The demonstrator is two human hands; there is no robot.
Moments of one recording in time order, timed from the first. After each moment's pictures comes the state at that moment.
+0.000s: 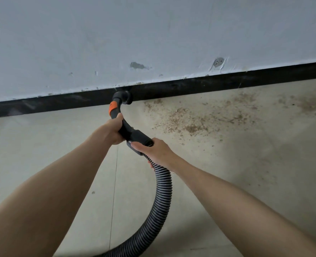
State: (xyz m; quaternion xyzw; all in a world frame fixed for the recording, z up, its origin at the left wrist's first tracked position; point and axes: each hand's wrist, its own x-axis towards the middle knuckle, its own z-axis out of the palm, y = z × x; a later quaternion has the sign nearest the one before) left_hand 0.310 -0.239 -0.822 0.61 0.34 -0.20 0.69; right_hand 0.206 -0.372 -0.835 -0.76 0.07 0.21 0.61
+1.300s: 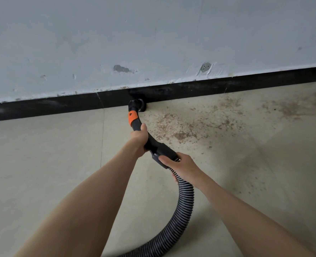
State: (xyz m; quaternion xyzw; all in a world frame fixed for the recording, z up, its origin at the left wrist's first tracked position) left_hand 0.325 -0.331 -0.880 0.66 0.30 -0.25 0.64; right_hand 0.196 -0.453 -0.876 -0.76 0.17 0.17 0.60
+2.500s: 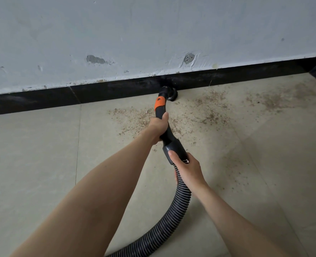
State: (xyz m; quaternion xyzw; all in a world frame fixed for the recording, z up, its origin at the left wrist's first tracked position) left_hand 0.324 -0.438 -0.875 0.72 0.15 -0.34 0.59; right_hand 0.172 -0.497 -0.908 -0.72 0.32 0.04 0.62
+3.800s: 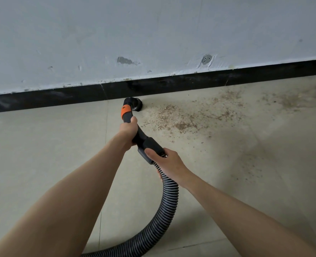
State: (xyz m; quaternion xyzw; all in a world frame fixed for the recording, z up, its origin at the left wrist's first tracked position) left_hand 0.290 -0.293 -0.846 0.73 0.26 -0.23 0.58; right_hand 0.169 -0.405 -0.866 -0.75 0.16 0.15 0.62
